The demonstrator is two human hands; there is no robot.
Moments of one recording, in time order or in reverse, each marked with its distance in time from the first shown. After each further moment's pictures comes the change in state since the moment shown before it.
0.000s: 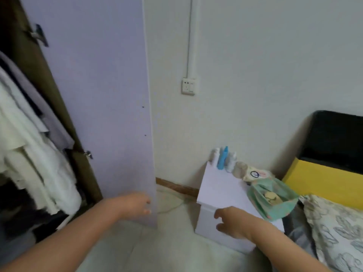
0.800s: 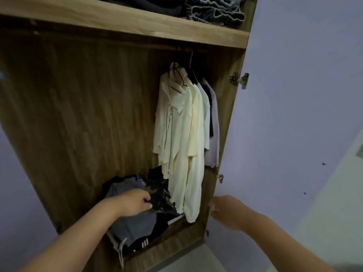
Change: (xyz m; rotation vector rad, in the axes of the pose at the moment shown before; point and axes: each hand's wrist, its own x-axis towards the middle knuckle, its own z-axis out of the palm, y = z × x) left_hand -0.231 -0.288 0.042 -0.536 0.359 -0.670; right_hand 0.070 -0.391 -0.041 -0.205 0.060 -0.702
